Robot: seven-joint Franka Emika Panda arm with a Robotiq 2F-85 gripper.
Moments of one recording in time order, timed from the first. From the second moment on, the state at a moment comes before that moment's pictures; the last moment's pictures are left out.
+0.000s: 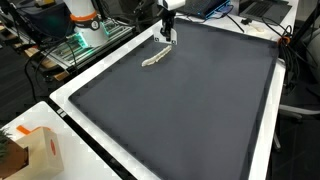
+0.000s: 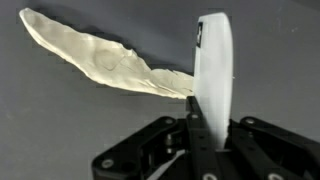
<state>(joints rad) 0.15 0.04 0.11 -2.56 0.20 2.62 -0.22</state>
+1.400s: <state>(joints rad) 0.08 0.15 0.15 -2.55 0.27 2.70 -0.26</state>
